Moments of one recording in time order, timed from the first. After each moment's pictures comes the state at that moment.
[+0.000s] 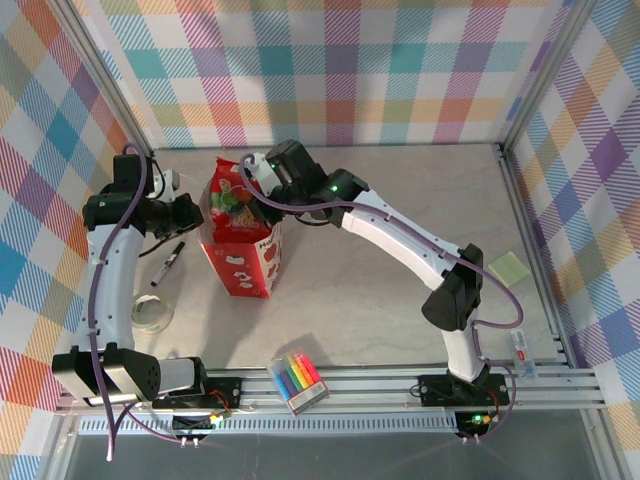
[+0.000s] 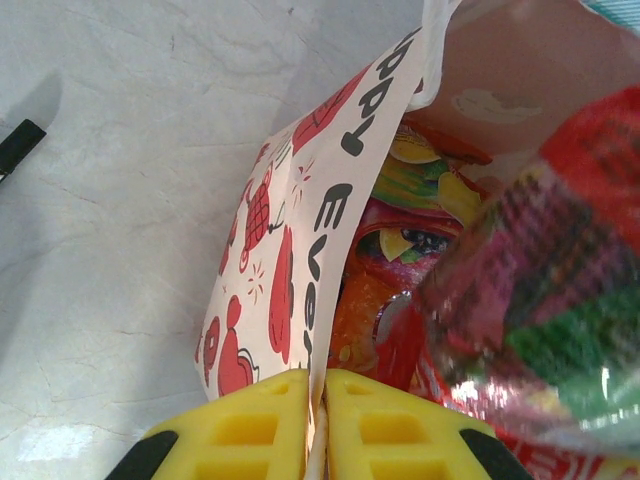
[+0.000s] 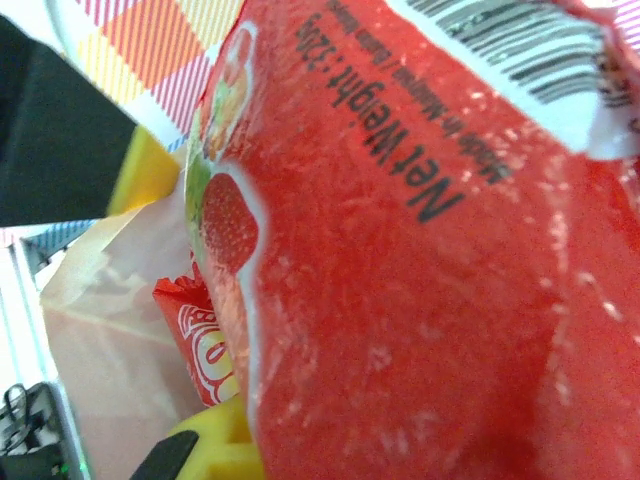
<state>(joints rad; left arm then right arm) 0.11 1.29 1.46 -1.18 0.31 -0.30 0.94 1.99 2.15 -0.80 -0.19 0.12</state>
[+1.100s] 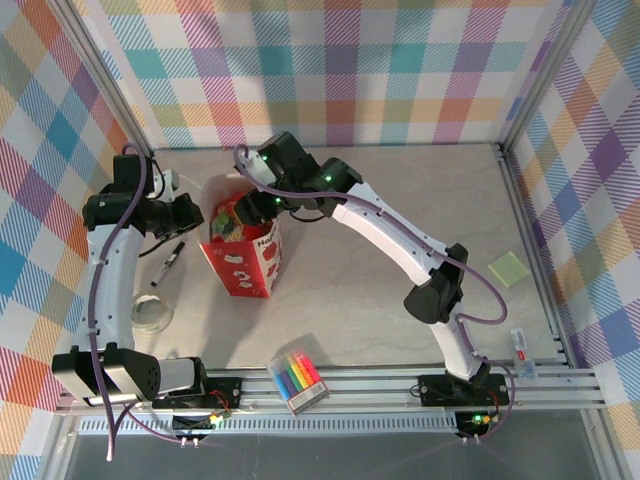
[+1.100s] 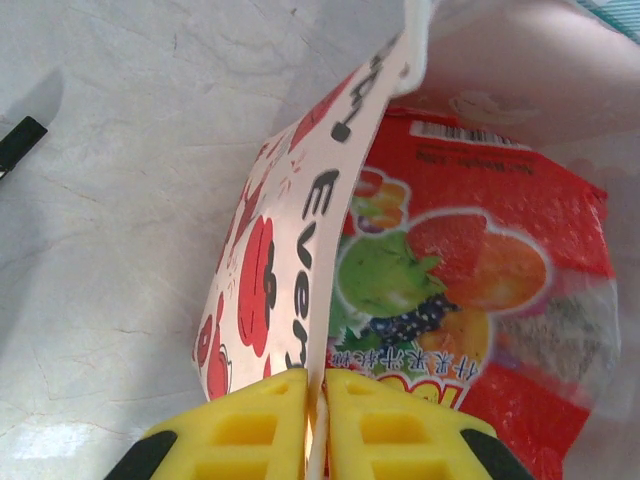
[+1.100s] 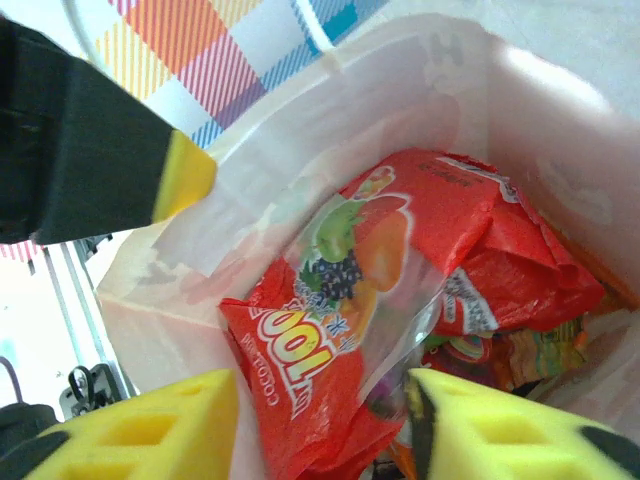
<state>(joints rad) 0.11 1.29 1.46 -1.18 0.30 -0.31 0.94 2.12 2.42 -1.00 -0.24 0.18</state>
